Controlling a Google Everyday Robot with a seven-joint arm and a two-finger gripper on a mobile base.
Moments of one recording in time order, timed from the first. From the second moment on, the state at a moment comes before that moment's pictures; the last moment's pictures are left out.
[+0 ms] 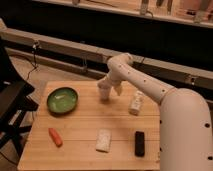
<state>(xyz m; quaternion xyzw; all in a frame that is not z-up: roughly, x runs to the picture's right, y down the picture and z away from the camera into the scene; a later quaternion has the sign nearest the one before) 0.049 -0.001 0.920 -0.18 -0.18 -0.41 0.87</state>
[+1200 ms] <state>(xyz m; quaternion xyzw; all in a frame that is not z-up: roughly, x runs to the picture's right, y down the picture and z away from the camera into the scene) 0.052 -0.029 0.895 -0.17 -0.20 -0.42 0.87</state>
